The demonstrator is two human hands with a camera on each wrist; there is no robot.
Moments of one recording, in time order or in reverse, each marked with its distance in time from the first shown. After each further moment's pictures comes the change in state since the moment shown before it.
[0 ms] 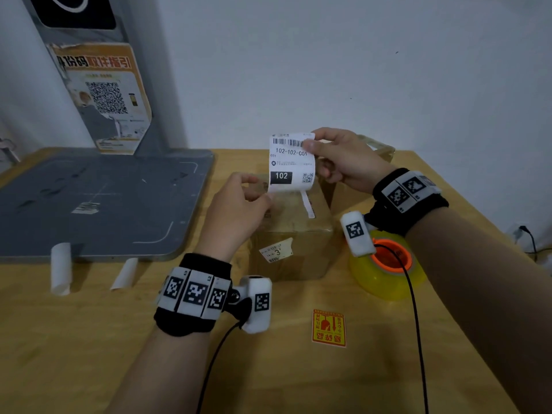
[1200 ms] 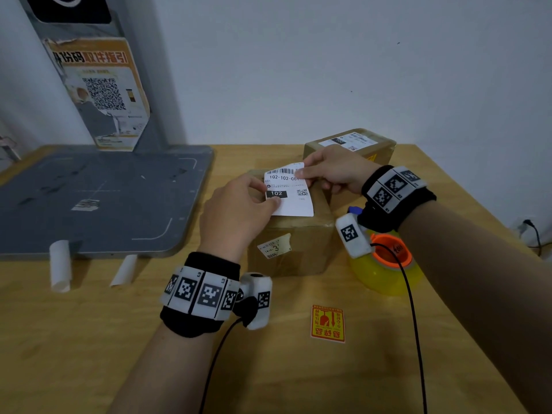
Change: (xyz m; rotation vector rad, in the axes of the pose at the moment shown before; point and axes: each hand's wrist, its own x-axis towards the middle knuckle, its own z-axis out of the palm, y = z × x) left_hand -0.004 0.001 0.009 0.327 0.077 0.036; right_hand 0.008 0.019 0.003 -0.437 -0.056 0.280
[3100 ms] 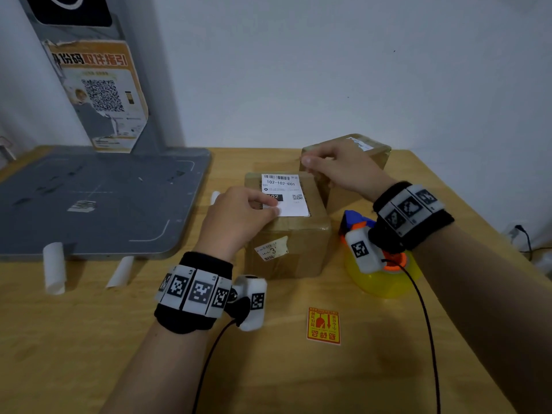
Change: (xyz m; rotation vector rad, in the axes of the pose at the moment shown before) left_hand 0.011 -0.017 0.007 -0.137 -0.151 0.063; right_hand -0.038 -0.009 -0.004 -0.089 0.243 -0.231
